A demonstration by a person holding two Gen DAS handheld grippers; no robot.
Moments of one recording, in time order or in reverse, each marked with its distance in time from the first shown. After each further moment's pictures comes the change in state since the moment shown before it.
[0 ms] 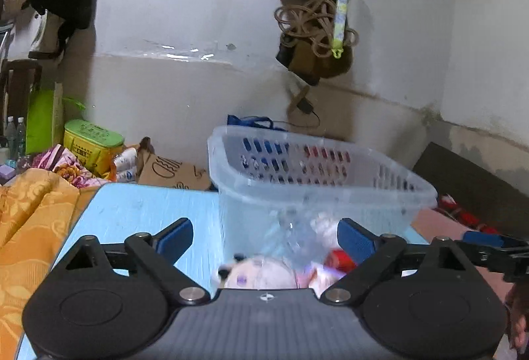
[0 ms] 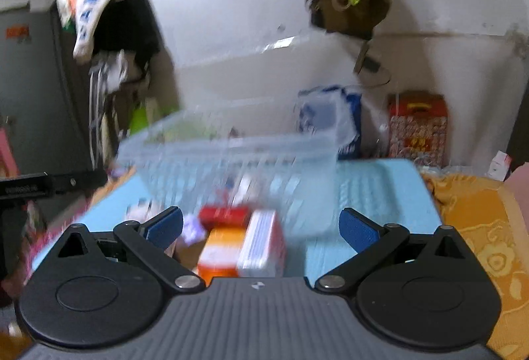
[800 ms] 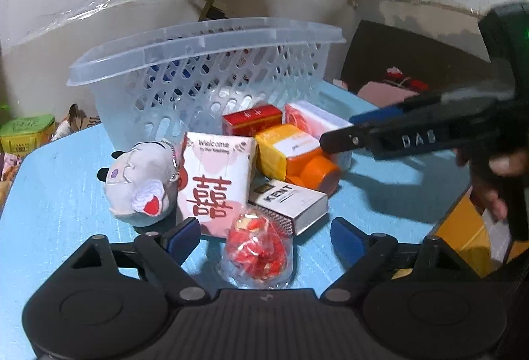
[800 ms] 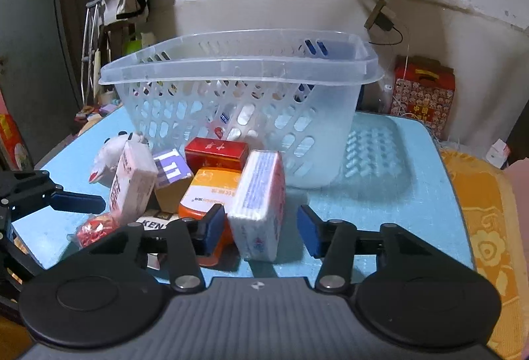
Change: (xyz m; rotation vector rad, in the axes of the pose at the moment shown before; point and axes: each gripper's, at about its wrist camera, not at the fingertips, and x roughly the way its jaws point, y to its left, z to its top) left arm 0.021 -0.064 -0.068 0.316 0.314 -0.156; right arm 0.036 0.003 -0.013 -0.084 0.201 -0.033
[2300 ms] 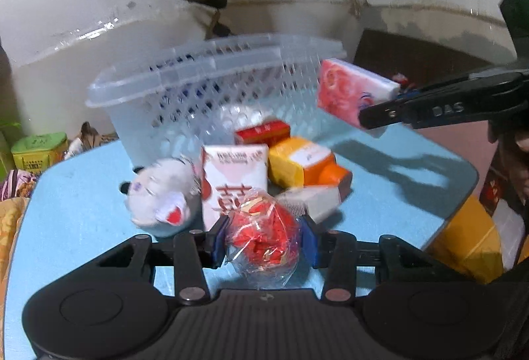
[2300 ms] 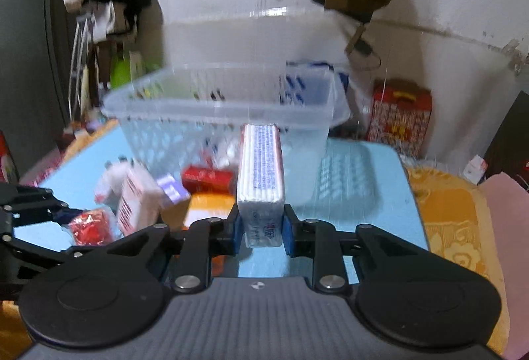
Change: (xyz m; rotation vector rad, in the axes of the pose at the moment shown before) left arm -0.018 0.001 -0.001 0.021 -0.065 0.045; right arm -0.043 0.005 0.008 0.002 -0.091 -0.069
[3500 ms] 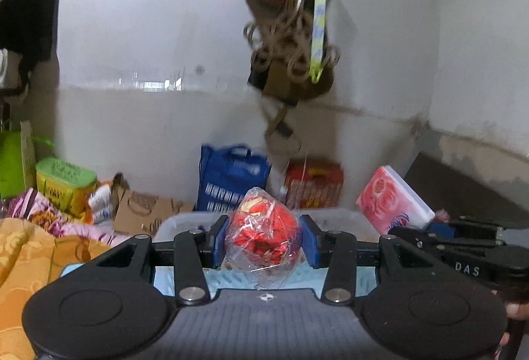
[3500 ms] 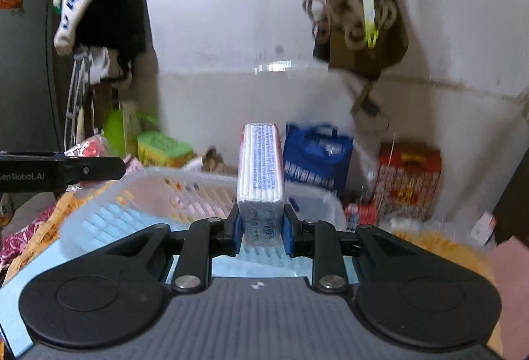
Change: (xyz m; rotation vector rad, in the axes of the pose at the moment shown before) left arm 0.031 0.087 0.155 -0.282 -0.239 0.094; right arm 0.076 -0.027 0.114 -0.018 -0.111 0.014
